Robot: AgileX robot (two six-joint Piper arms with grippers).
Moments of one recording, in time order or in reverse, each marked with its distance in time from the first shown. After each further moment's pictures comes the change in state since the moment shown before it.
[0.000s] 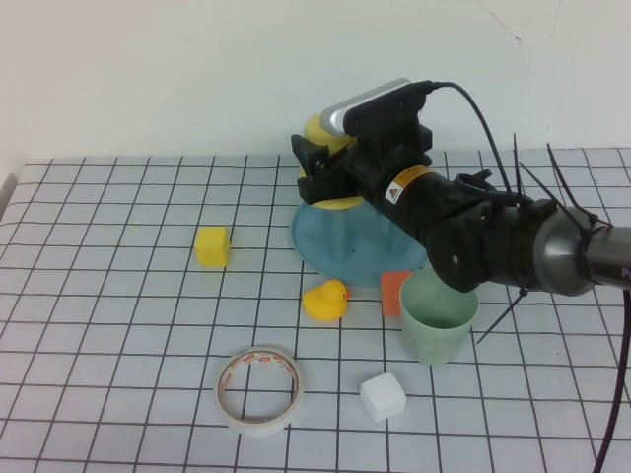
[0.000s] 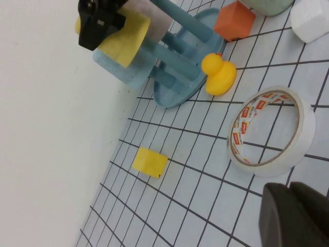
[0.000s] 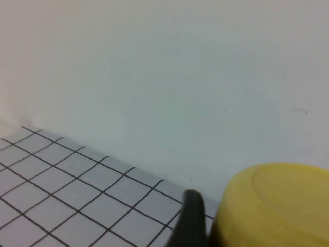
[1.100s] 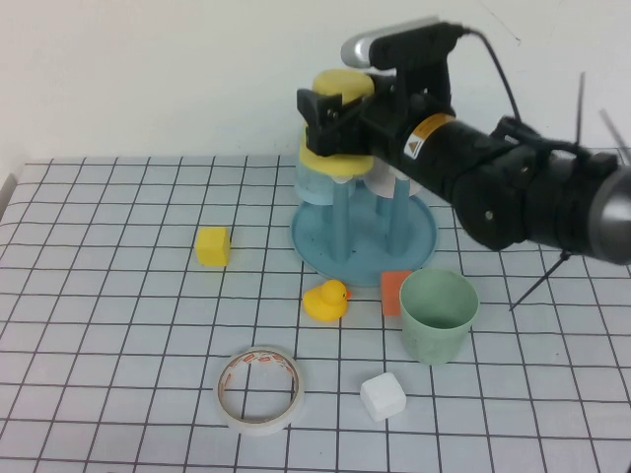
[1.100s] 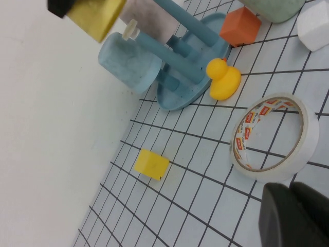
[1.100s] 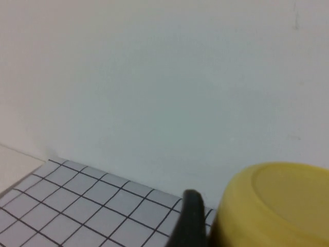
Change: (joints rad) right arm -0.016 -0.137 -0.020 -0.061 0.177 0.177; left arm 0.000 0.000 0.000 -0.036 0.002 0.000
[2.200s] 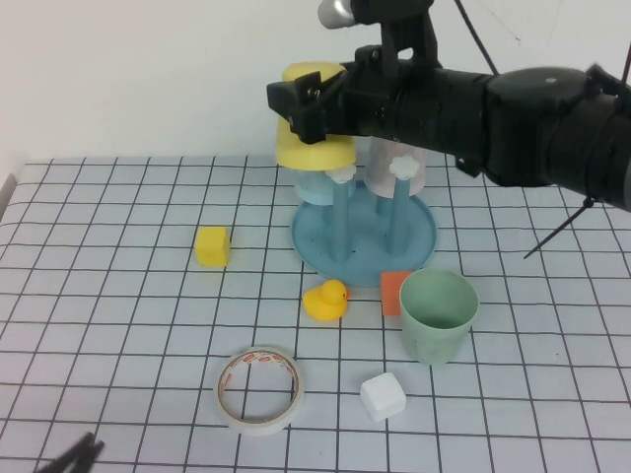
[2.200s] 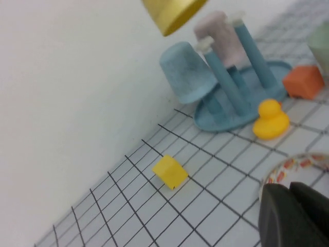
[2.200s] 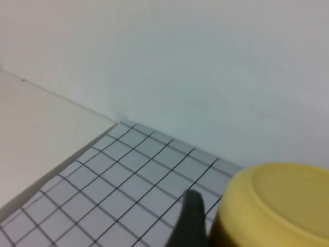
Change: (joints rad) right arm -0.009 -0.052 -0.137 1.584 0.532 -1.575; left arm 0.000 0.002 -0.002 -0.412 0.060 0.000
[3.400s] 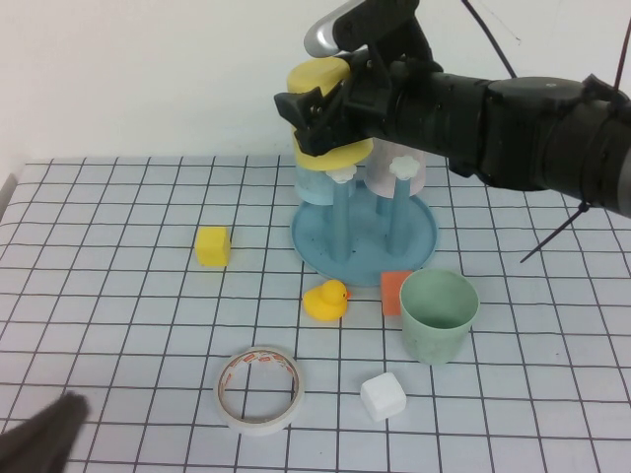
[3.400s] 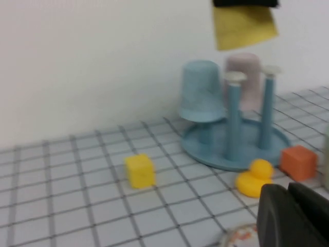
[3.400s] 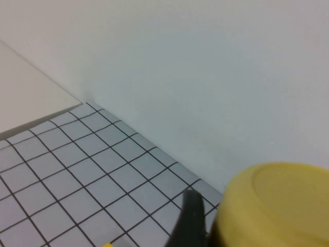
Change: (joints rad) right arm 0.000 0.008 0.006 0.141 -0.036 -0.410; left arm 0.000 0.197 -0.002 -0.531 -0.088 0.001
